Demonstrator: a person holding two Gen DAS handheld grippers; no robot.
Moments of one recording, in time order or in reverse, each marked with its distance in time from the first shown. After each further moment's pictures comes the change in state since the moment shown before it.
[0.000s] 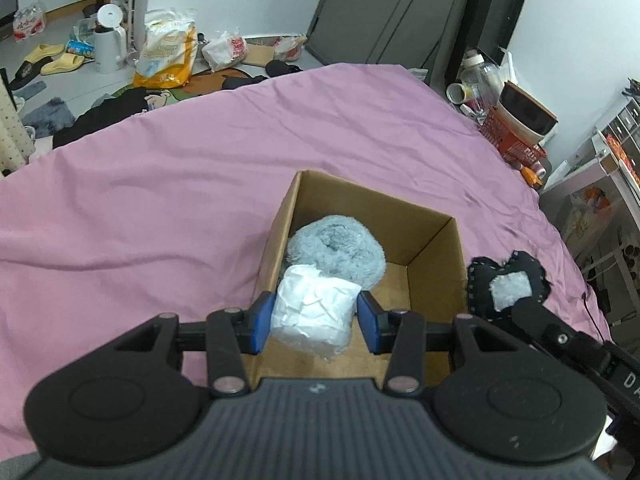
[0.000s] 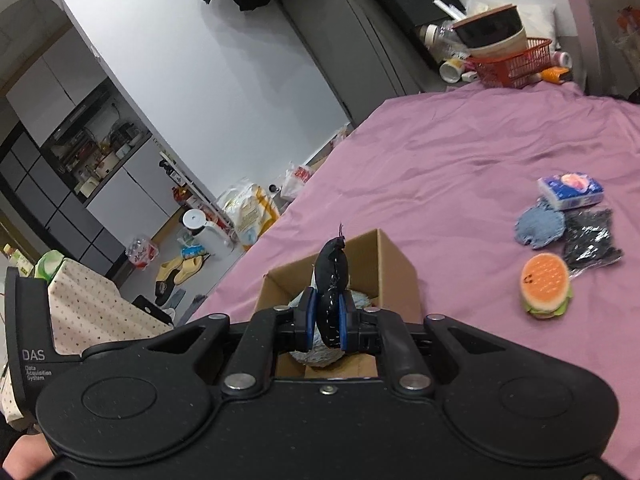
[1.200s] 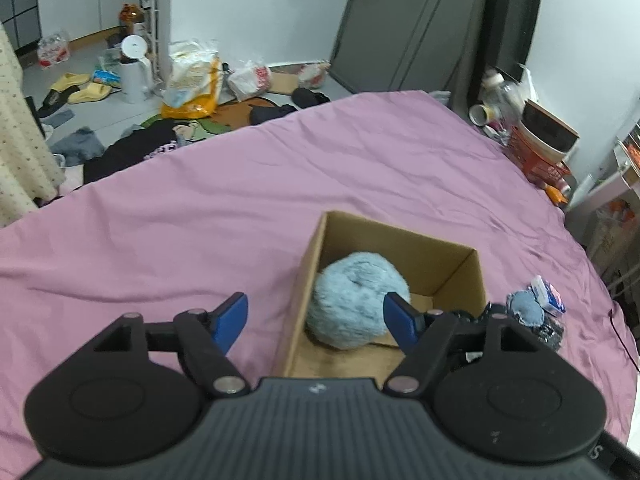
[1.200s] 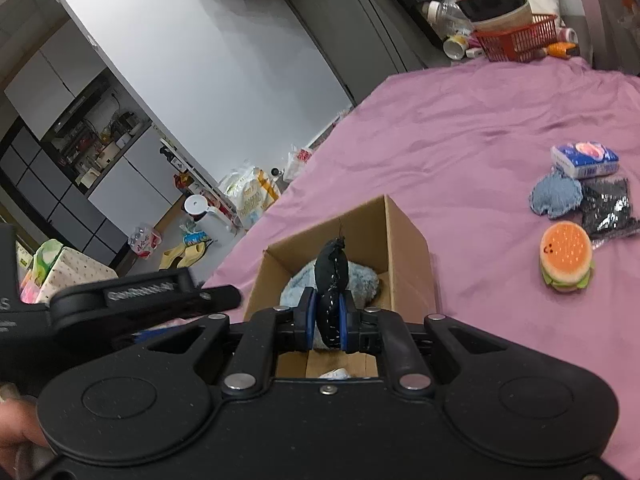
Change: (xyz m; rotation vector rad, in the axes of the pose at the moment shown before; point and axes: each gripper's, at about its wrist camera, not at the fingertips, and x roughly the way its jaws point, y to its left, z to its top) left arm -0.017 -0.005 0.012 0.004 -0.085 0.113; right arm 0.017 -0.001 -0.014 0.015 0.052 0.012
